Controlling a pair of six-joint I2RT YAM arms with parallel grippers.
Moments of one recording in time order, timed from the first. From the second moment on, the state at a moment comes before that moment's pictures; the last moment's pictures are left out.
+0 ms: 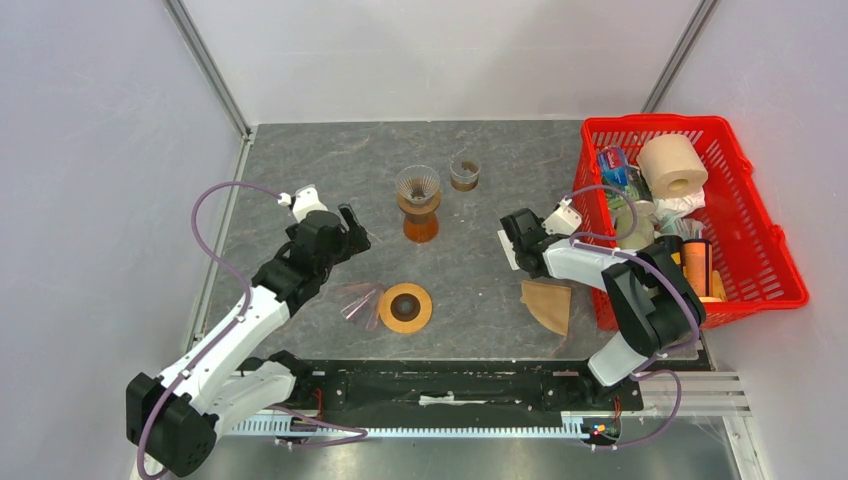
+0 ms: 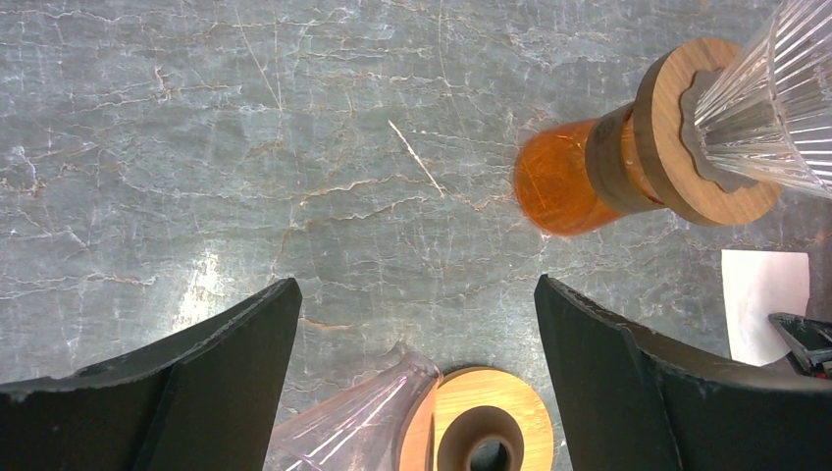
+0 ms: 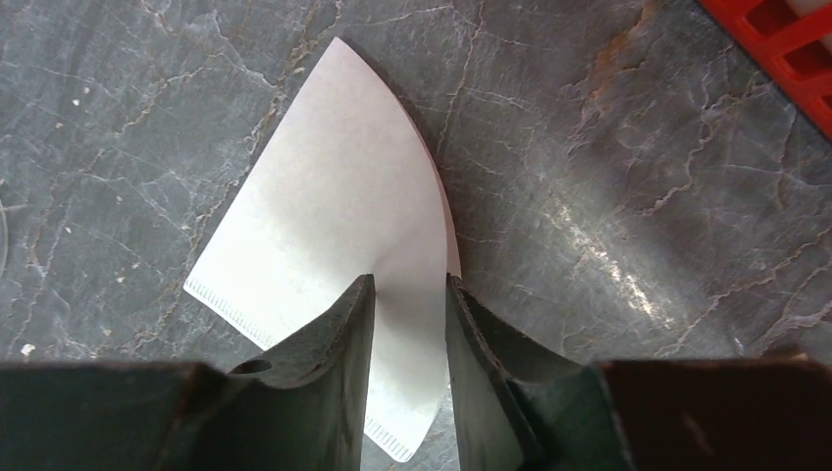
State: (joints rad) left arm -0.49 0.95 0.74 -0.40 -0.42 -0.67; right arm 0.47 1.61 0.76 -0.18 0.67 1.09
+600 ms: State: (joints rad) left arm -0.49 0.96 0.74 -0.42 -0.42 -0.67; right arm 0.47 1.58 0.77 -0.23 0.70 1.01
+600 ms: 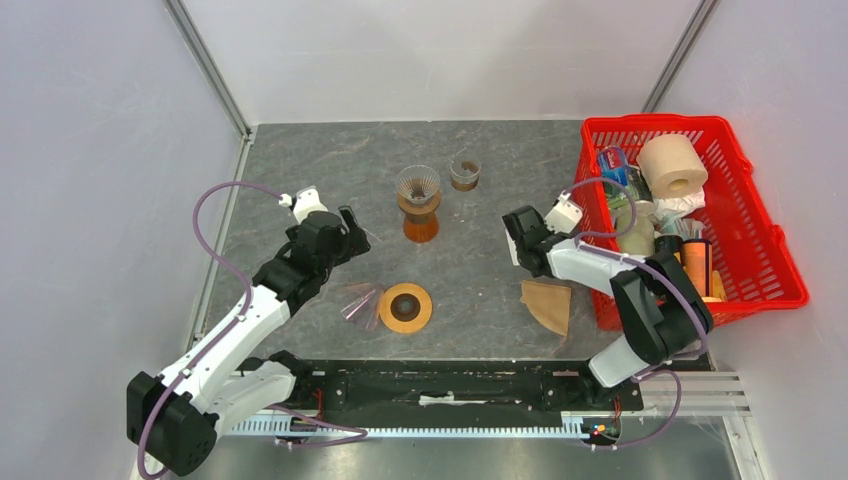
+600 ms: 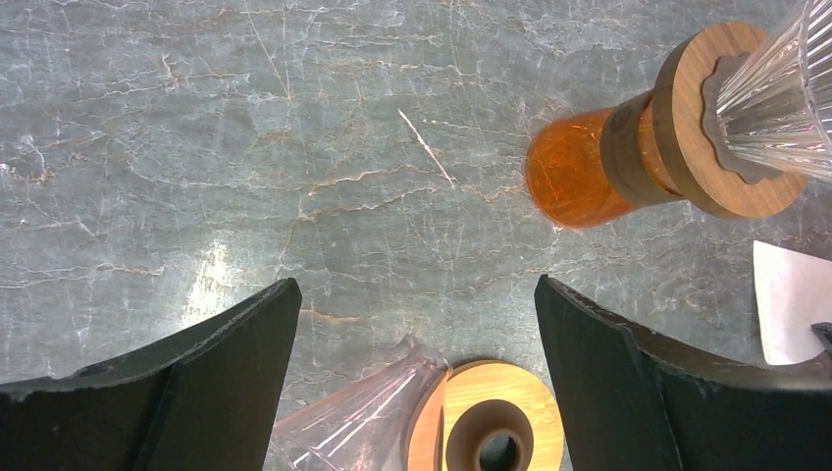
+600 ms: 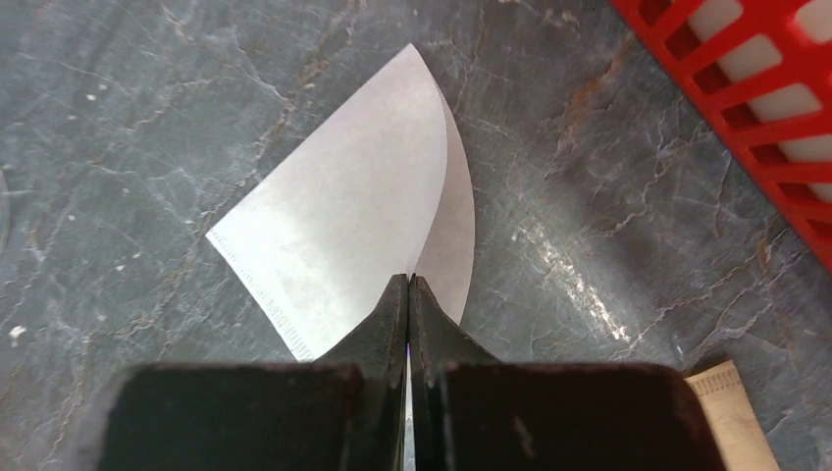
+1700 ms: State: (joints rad) left arm -0.49 0.95 0.81 -0.35 -0.08 -0.66; right arm 0.52 1.13 0.83 -0.23 -0.44 -0.63
